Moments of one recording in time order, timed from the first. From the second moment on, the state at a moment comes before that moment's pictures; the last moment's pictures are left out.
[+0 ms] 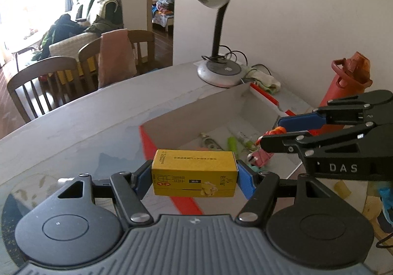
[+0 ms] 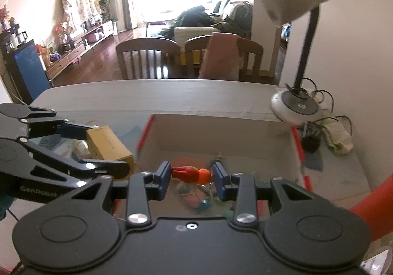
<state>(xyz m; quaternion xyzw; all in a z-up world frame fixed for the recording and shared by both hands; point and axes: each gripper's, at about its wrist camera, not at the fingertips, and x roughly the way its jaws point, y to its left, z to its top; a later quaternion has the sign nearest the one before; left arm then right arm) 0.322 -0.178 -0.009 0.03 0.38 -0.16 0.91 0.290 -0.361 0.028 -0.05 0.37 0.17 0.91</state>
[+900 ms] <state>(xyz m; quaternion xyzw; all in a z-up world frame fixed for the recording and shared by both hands) 0.420 -0.265 -0.096 0.07 0.46 -0.13 0.87 0.364 -0.434 -0.047 -0.04 0.43 0.12 0.89</state>
